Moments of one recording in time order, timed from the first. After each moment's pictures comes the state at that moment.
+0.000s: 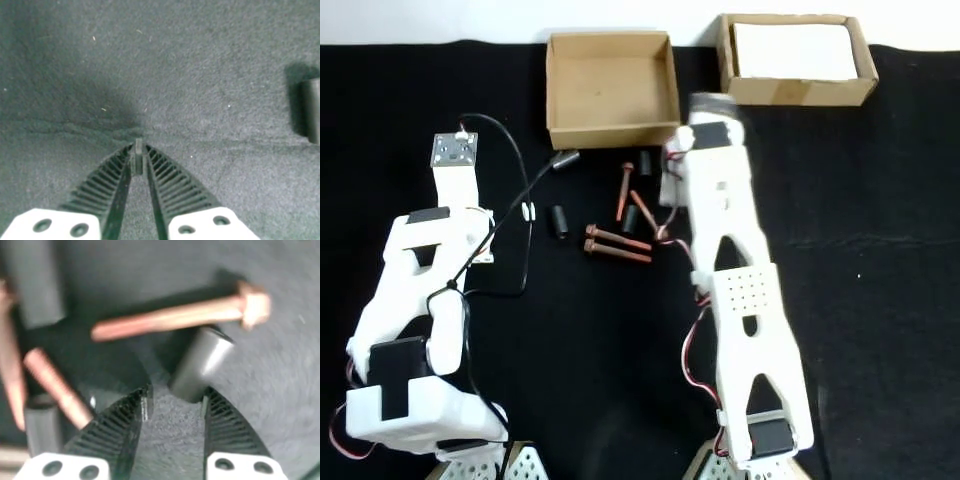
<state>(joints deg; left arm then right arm) -17.4 0.9 36.5 40.7 -5.3 -16.7 72.6 -80.9 100.5 -7.6</state>
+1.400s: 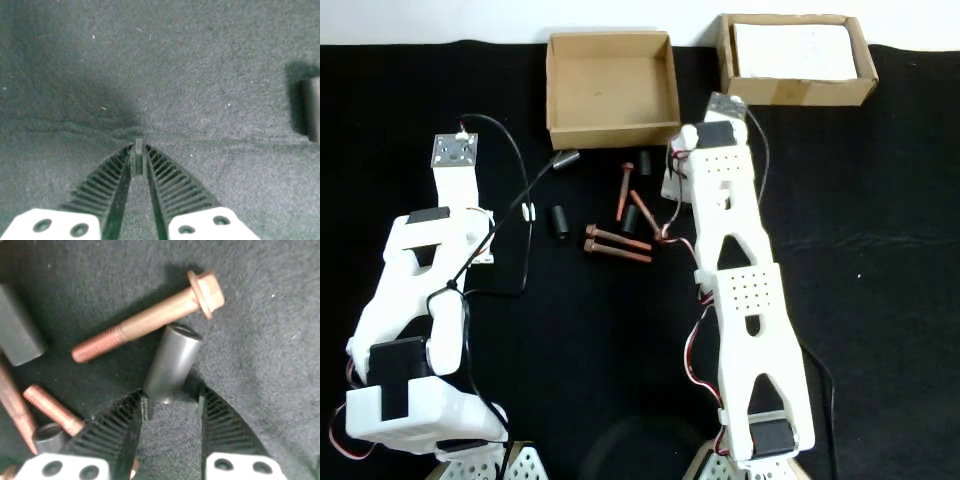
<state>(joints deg) -17.4 0.9 36.5 41.1 -5.3 -14.7 74.1 -81.2 100.1 -25.9</state>
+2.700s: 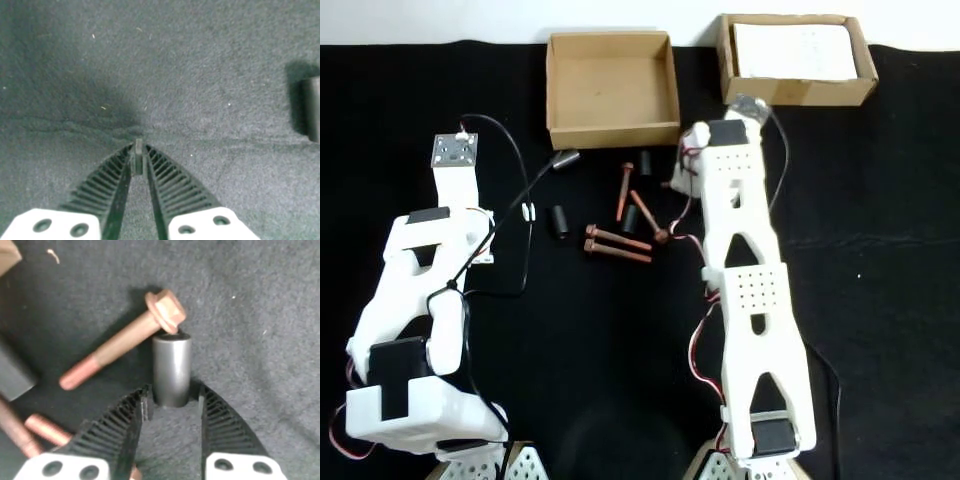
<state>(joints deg) -17.4 0.9 36.5 41.1 -5.3 -12.7 72.9 -81.4 99.6 -34.1</state>
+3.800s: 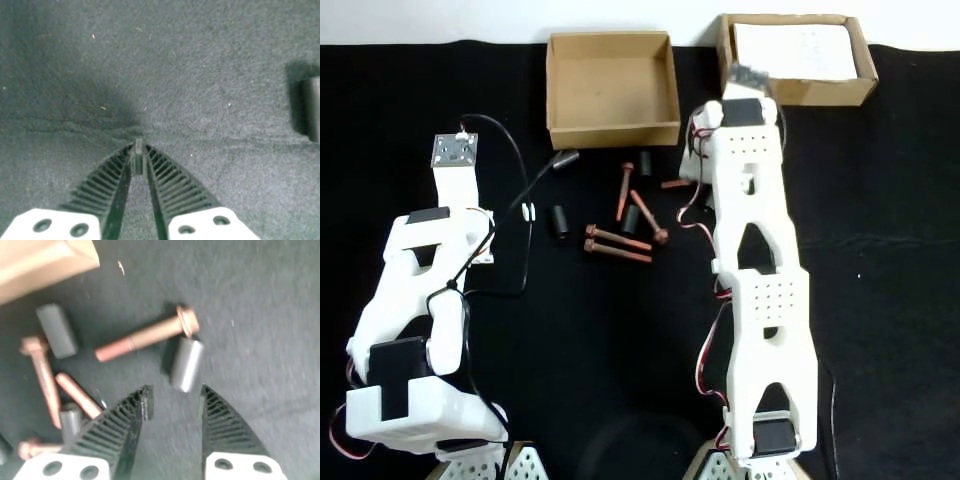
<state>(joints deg) -17.4 0.9 36.5 41.1 -5.3 -12.1 55.4 -63.5 93.1 -19.9</state>
